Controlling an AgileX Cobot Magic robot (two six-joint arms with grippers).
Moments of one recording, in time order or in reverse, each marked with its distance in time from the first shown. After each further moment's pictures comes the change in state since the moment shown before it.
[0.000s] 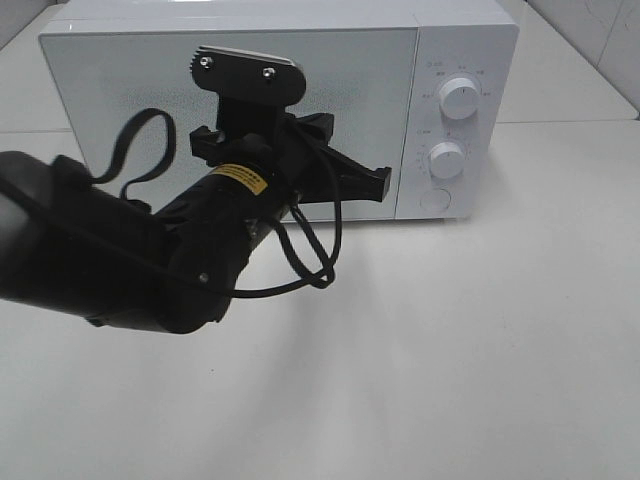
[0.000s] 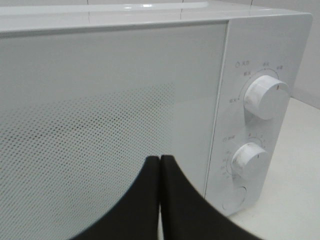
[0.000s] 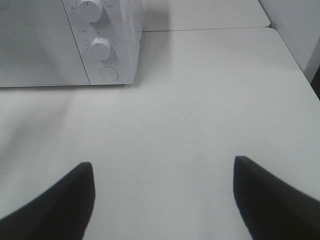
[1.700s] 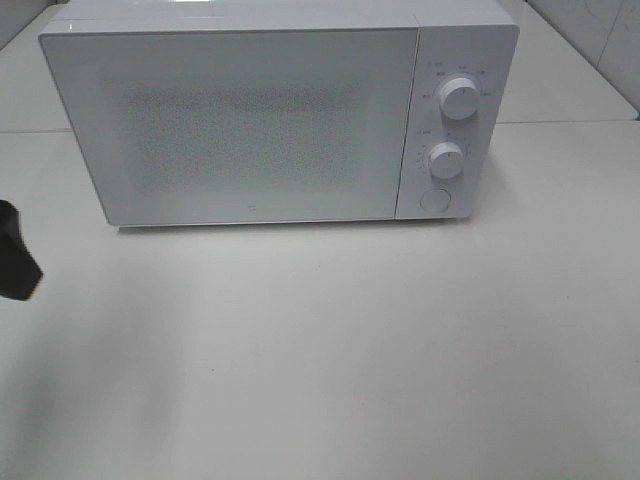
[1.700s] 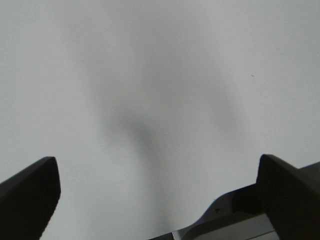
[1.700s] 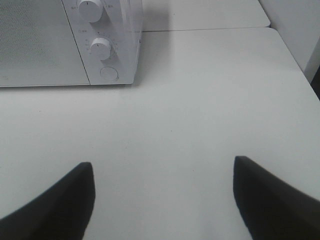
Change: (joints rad) left arm 0.613 -0.747 0.077 0.559 1.852 -0.324; right arm 0.000 0.000 0.000 0.000 0.000 0.000
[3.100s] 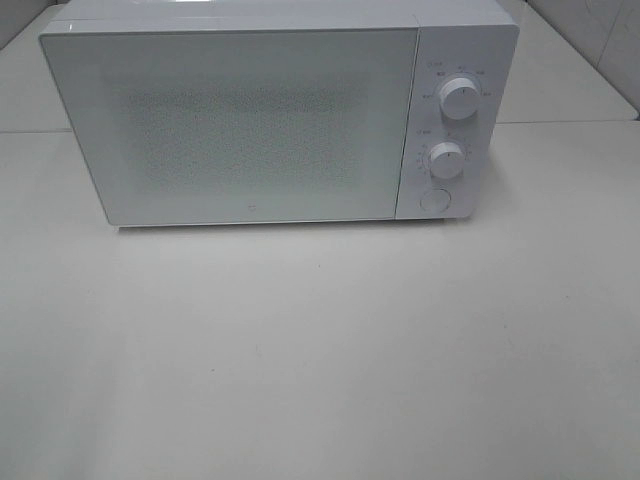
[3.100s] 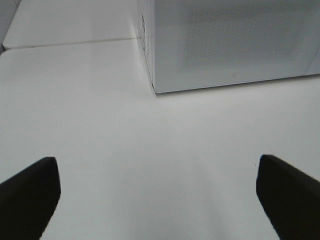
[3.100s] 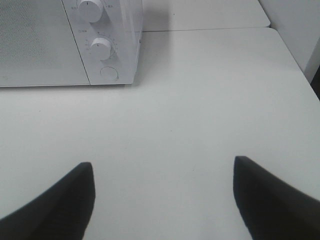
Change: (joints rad) left arm 0.292 -1.115 0.289 -0.098 0.042 0.145; right arm 0.000 0.000 0.000 0.000 0.000 0.000
